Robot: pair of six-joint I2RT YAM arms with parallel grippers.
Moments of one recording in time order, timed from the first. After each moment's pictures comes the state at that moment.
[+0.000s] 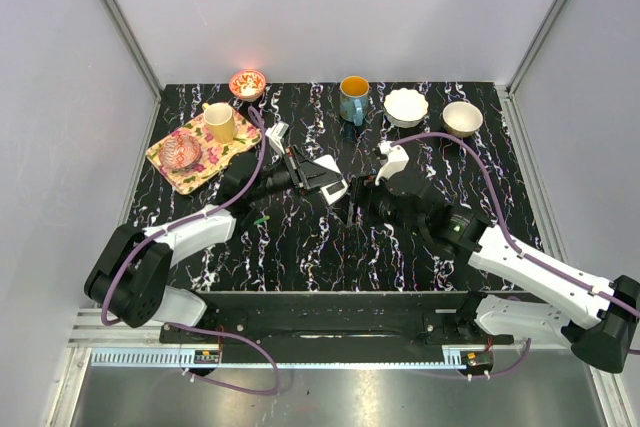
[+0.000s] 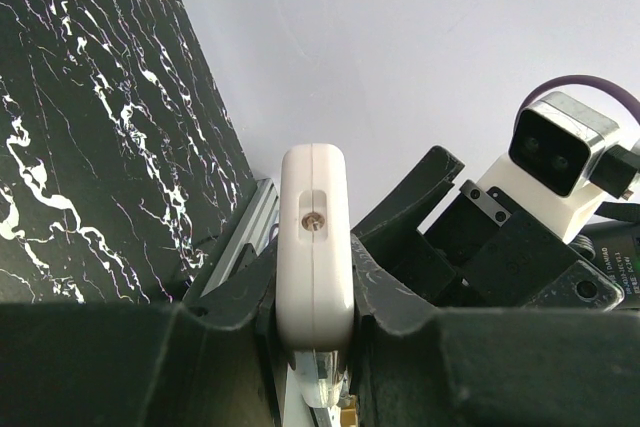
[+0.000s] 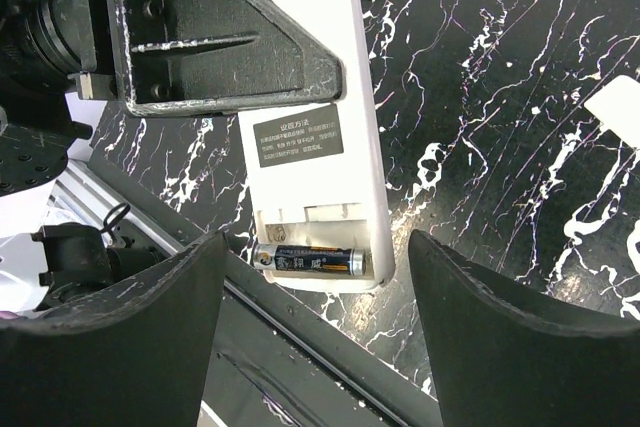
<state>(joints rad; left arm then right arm) -0.52 1.39 0.66 0.78 0.67 -1.29 0.93 1.04 0.94 -0.32 0.14 0.64</state>
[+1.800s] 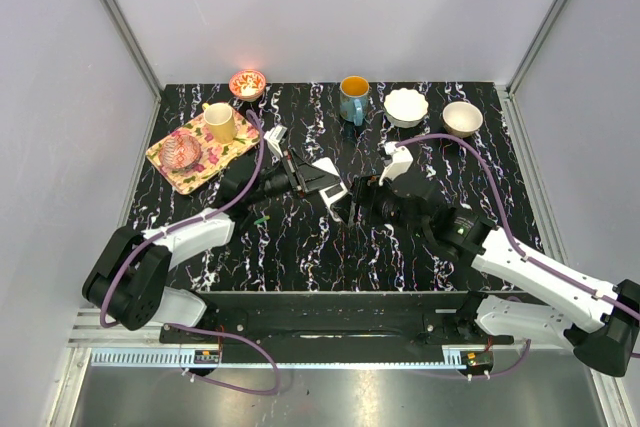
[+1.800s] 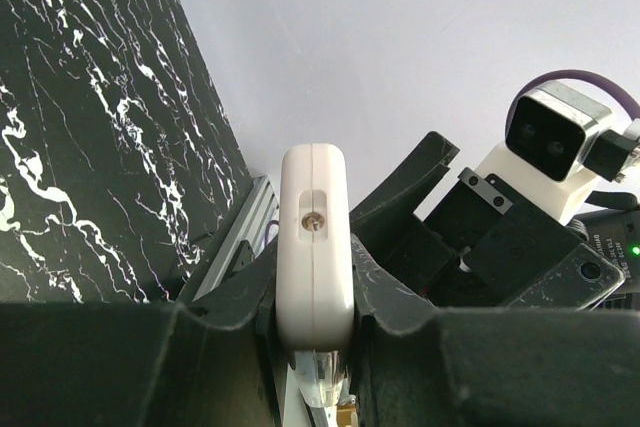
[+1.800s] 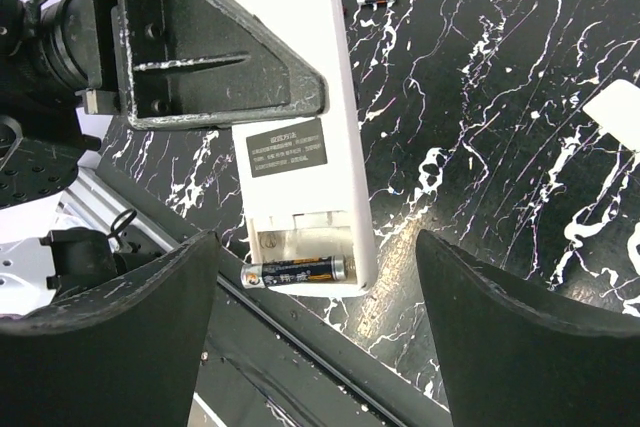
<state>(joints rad) -0.52 1.38 0.63 0.81 0.66 -1.31 0.93 1.02 0.92 -0.30 0.14 0.65</state>
